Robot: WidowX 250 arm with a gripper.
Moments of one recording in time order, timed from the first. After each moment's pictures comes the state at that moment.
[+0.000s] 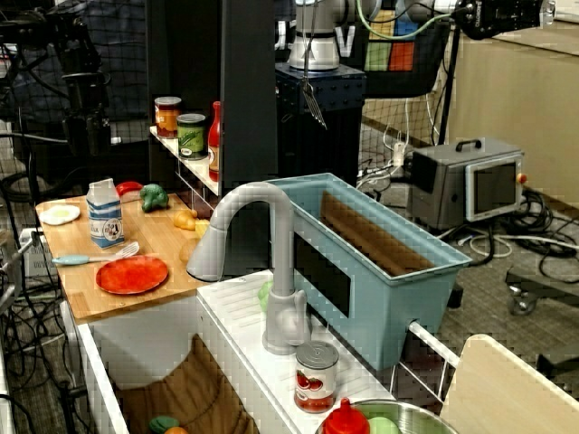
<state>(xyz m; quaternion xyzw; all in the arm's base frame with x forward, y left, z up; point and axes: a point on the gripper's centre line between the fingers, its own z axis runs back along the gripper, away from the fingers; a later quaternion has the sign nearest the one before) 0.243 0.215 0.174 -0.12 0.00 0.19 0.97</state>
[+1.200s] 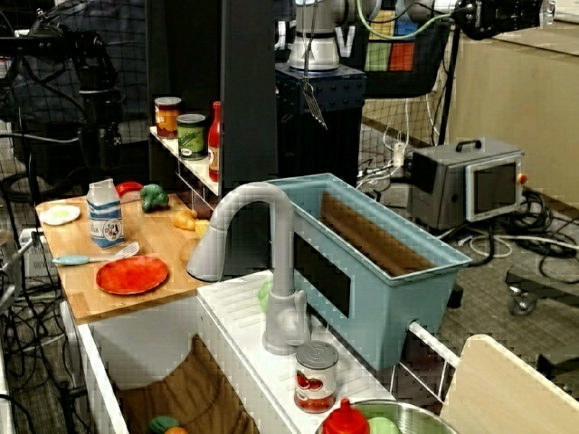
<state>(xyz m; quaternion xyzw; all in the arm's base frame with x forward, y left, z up) 0.261 0.236 0.152 -0.07 0.01 0.15 0.99</state>
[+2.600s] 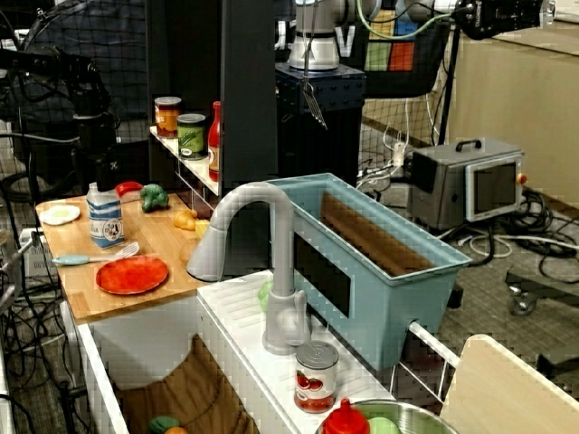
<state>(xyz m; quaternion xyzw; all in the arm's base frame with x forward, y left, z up) 0.250 0.247 0.110 -0.04 0.00 0.20 0.98</state>
